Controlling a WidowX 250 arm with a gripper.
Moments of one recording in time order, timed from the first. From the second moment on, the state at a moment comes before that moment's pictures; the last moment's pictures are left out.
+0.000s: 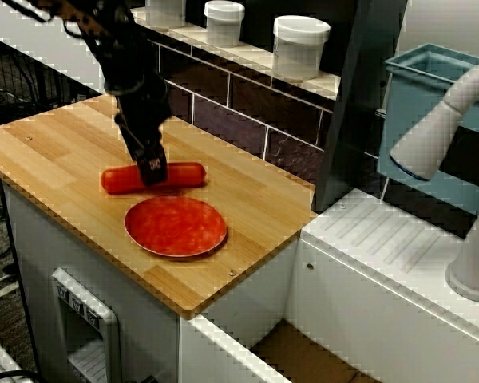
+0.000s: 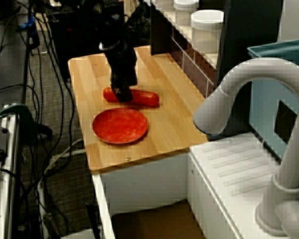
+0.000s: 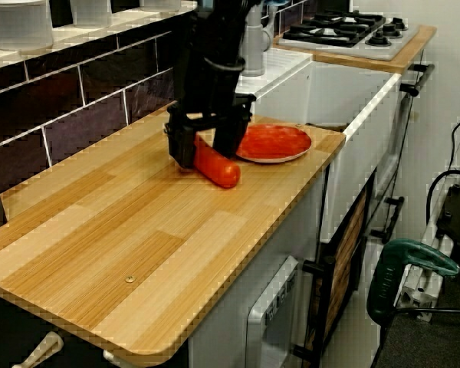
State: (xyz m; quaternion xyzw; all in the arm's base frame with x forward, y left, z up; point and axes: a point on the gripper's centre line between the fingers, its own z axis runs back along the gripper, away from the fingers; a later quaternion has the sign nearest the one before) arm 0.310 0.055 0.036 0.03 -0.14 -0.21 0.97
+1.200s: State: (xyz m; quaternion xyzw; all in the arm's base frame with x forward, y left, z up) arm 0.295 0.057 0.099 0.00 -0.14 -0.22 0.97
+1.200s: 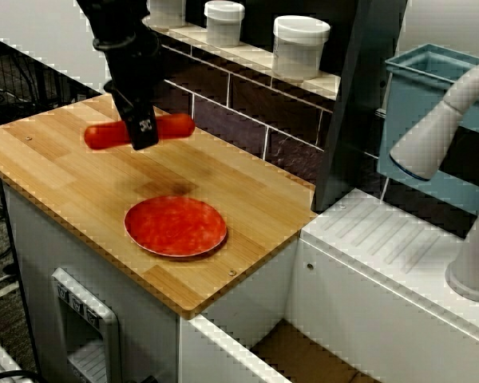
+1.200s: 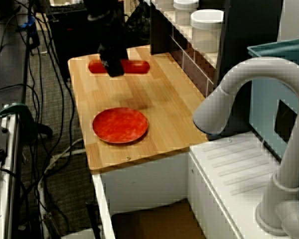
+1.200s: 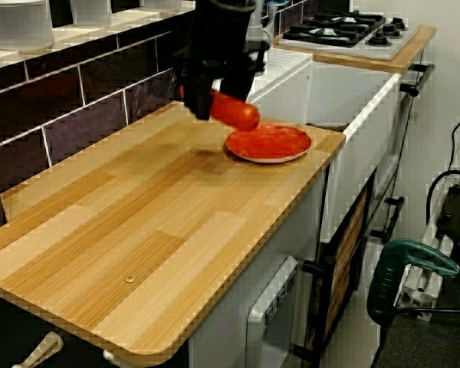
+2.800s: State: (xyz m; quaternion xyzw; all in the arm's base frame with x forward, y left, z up) arm 0.276 -0.011 0.046 0.05 -0.13 -0.28 0.95
